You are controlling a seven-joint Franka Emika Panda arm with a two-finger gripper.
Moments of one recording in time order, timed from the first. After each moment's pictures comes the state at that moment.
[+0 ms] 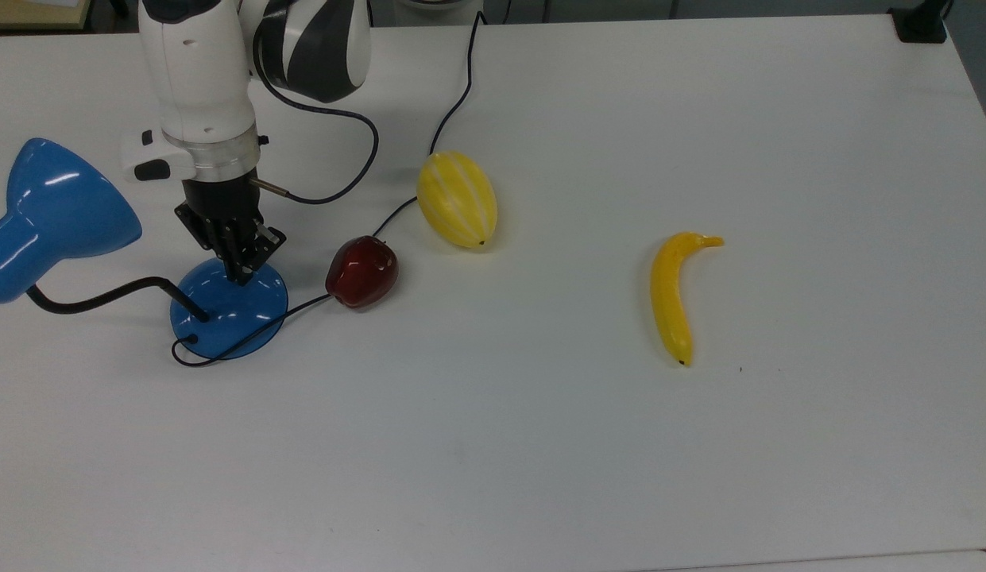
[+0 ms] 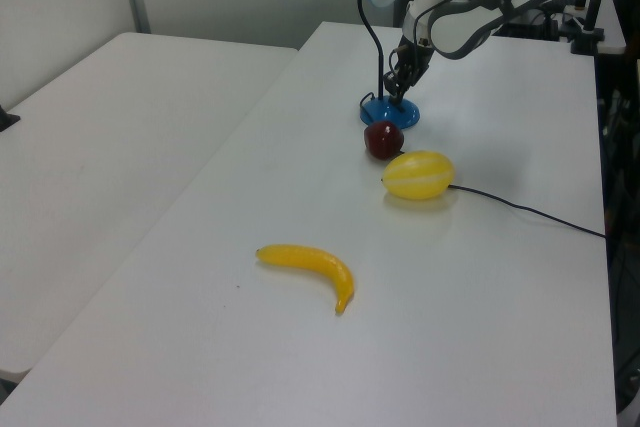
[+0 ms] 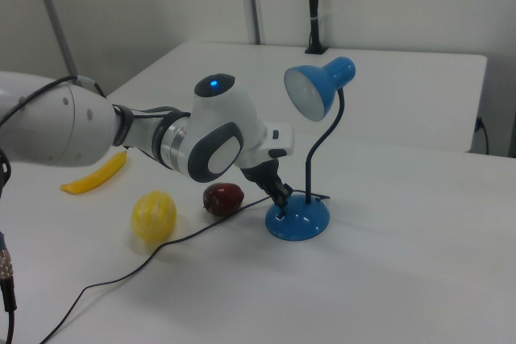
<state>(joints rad) -0.14 0.44 -0.07 -1.79 0.01 2.57 0.16</state>
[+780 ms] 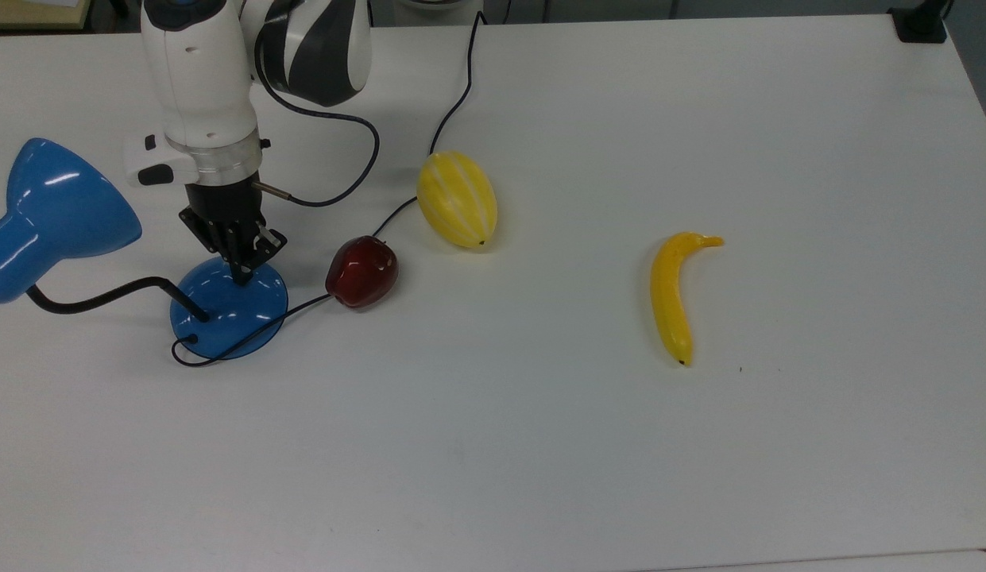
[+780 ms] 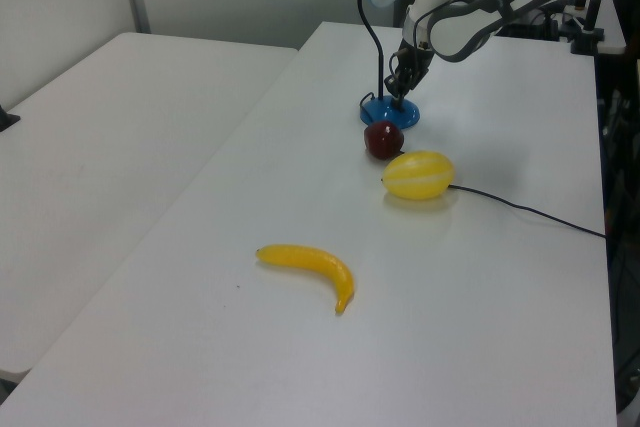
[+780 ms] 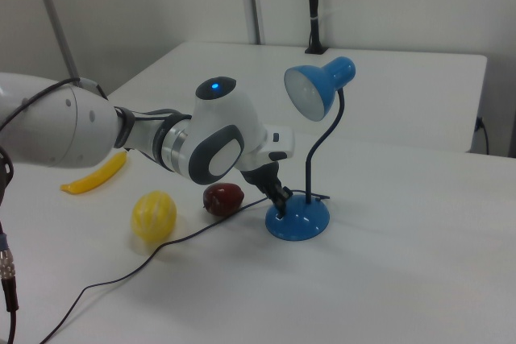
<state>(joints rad) -0.14 0.45 -0.07 -1.79 0.01 2.57 0.16</state>
